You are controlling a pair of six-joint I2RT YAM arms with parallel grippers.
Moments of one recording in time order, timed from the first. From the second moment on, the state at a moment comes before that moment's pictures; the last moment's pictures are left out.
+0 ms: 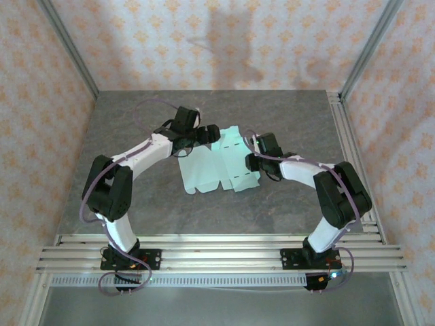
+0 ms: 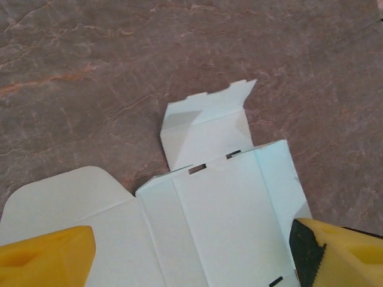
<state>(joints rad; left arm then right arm) -0.40 1.78 1.29 -0.30 0.15 -0.60 0.44 1.66 0.86 -0.08 -0.07 0.25</state>
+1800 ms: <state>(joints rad) -0.33 1.78 1.27 -0.32 0.13 -0.57 0.45 1.74 1.03 -0.21 0.00 0.20</state>
